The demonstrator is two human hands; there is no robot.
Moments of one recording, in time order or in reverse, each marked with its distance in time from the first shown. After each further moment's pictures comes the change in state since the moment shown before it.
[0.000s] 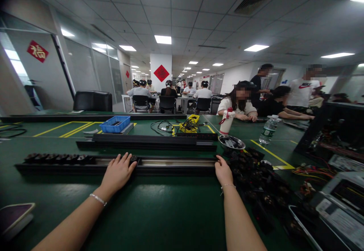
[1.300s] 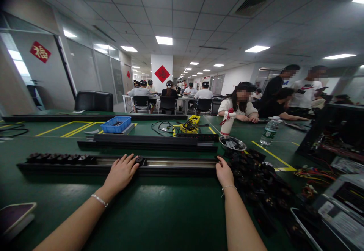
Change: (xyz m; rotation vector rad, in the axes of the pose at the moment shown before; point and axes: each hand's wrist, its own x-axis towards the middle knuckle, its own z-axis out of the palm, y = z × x) left_hand 0.001 0.002 0.002 -0.108 0.034 0.091; right_hand 0.002 0.002 0.001 -0.018 -0.006 0.001
